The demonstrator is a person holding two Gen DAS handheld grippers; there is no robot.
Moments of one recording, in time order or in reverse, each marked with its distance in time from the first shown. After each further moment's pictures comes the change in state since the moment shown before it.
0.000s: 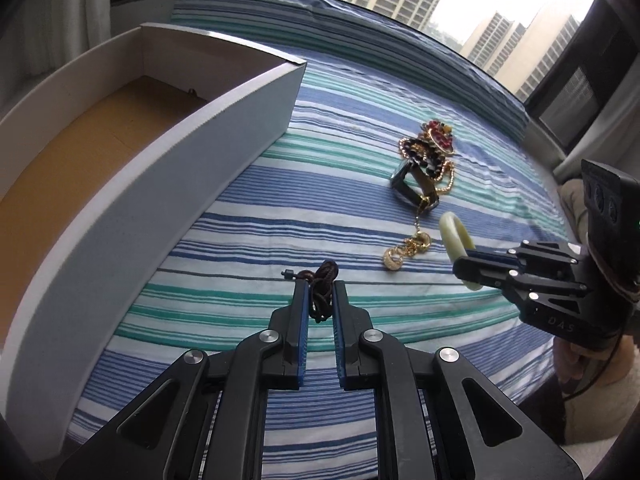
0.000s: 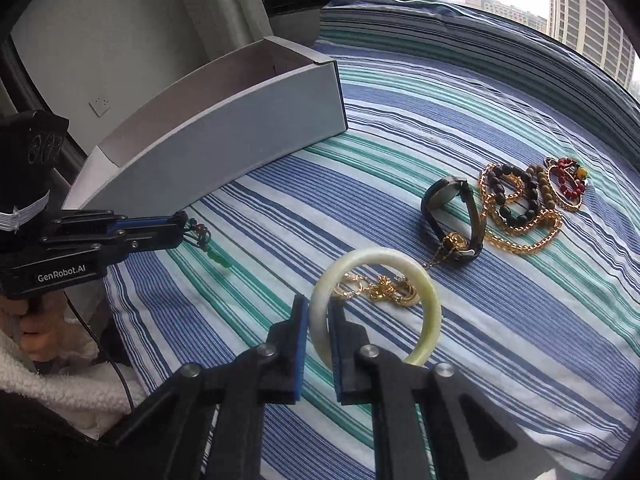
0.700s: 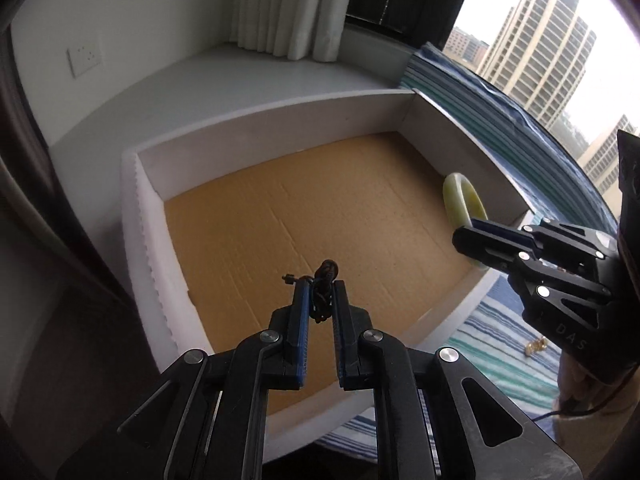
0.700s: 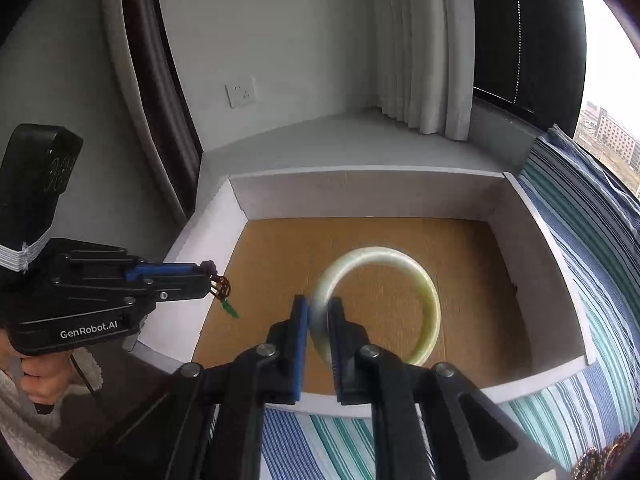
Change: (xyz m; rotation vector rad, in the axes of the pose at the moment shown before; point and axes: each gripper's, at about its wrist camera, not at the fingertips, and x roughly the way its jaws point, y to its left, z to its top) left arm -0.133 0.195 -0.006 -0.419 -0.132 0.406; right arm 0.069 0.253 0.172 -0.477 -0.101 0.225
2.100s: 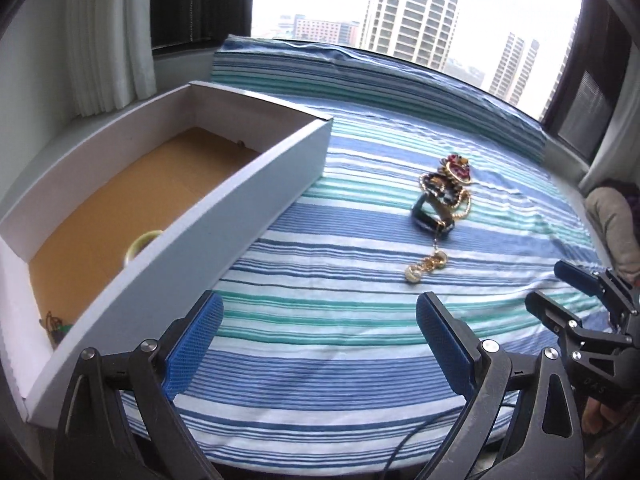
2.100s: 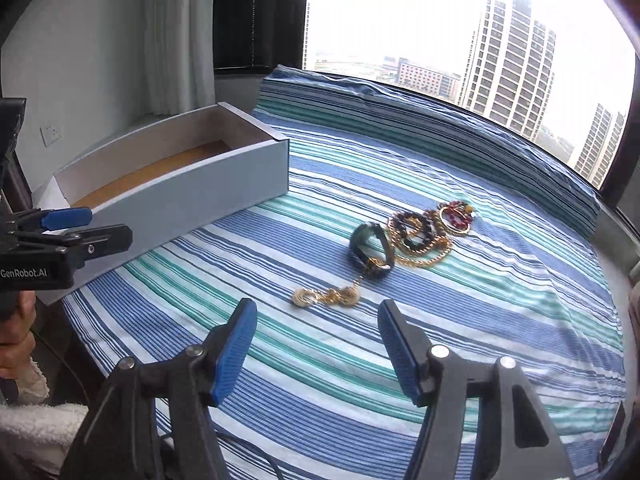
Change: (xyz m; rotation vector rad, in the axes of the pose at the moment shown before) left arm -0.009 -0.206 -0.117 0.450 -0.075 -0.273; right arm -0.198 -0.037 -0.247 0.473 -0.026 -0.694
